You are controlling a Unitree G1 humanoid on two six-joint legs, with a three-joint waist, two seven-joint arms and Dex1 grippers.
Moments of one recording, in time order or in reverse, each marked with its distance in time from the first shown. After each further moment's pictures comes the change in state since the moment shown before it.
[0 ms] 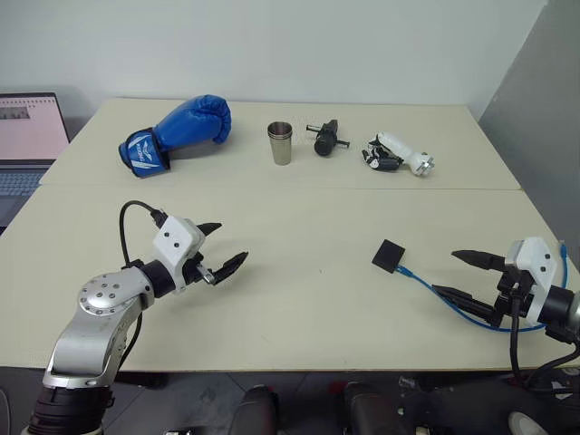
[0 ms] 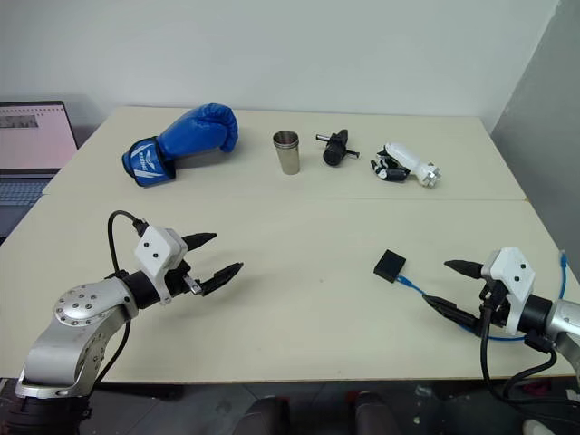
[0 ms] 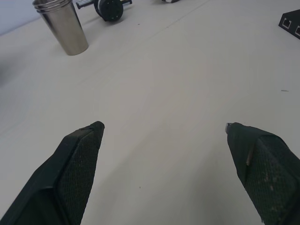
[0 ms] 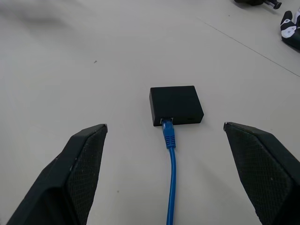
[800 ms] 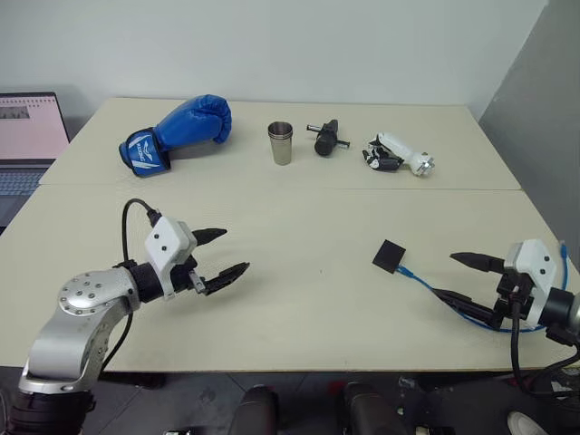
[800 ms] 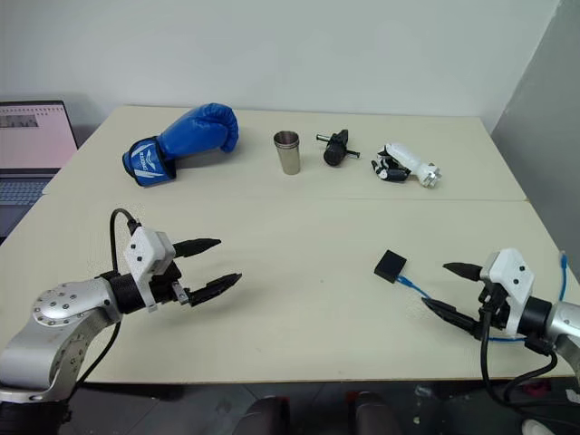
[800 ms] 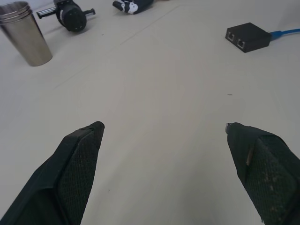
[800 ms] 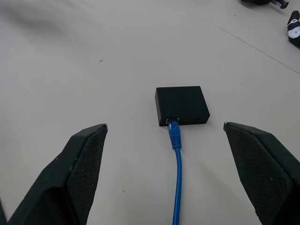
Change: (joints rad) left arm 0.030 0.090 0.052 -0.066 -0.127 0.034 -0.179; right arm 0.015 0.000 -0.004 -0.028 0.003 0.024 -0.006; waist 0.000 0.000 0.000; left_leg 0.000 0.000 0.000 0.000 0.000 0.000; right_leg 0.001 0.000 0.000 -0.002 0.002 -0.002
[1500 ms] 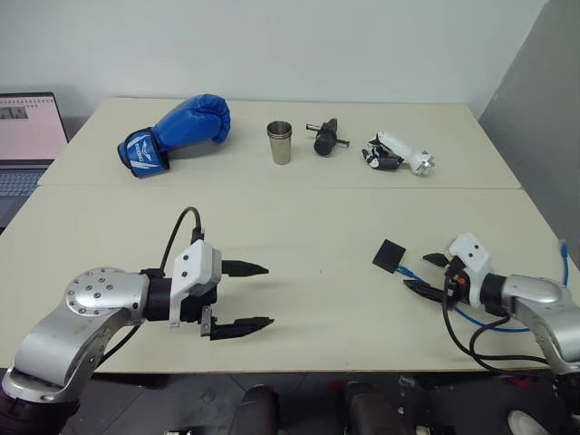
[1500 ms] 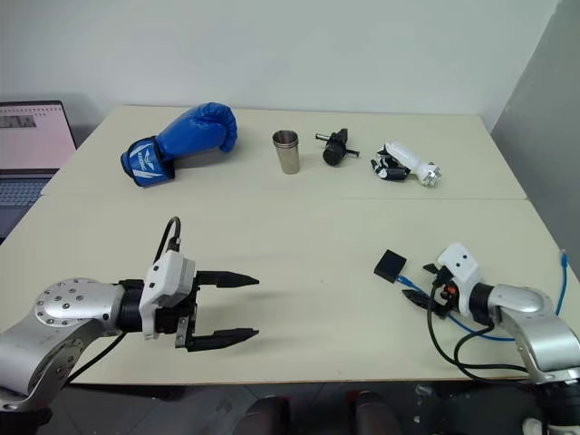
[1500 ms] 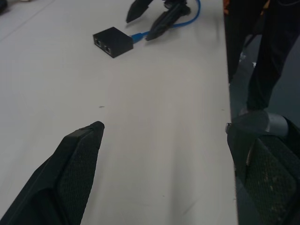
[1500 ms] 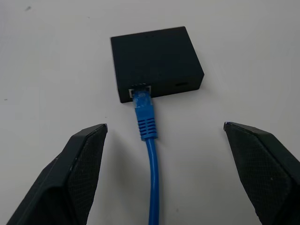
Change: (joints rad) left arm 0.018 0.131 -0.099 -0.199 -0.147 0.107 -0.237; right arm -0.338 0.097 0.361 0.346 -0.227 0.048 -0.133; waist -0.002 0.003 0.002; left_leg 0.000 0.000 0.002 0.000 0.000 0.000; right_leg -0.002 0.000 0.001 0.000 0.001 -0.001
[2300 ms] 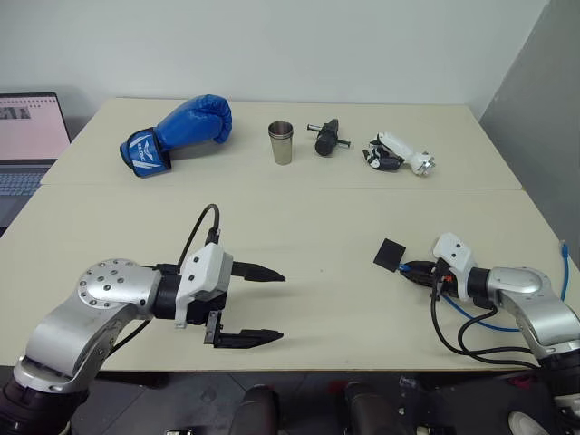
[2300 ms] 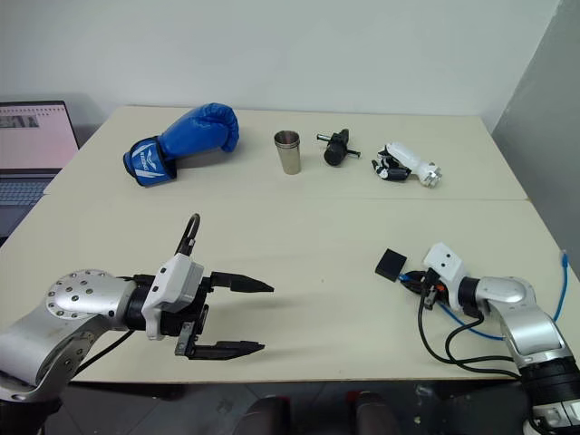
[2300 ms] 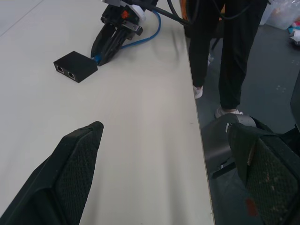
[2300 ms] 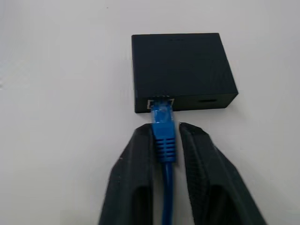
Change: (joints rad) left arm -0.097 -0.003 -0.069 0.025 -0.016 -0.026 -0.084; right arm -0.074 0.006 0.080 0.123 -0.109 -0.179 0.107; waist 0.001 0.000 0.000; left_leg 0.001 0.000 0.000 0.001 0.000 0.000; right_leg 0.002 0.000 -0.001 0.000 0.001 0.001
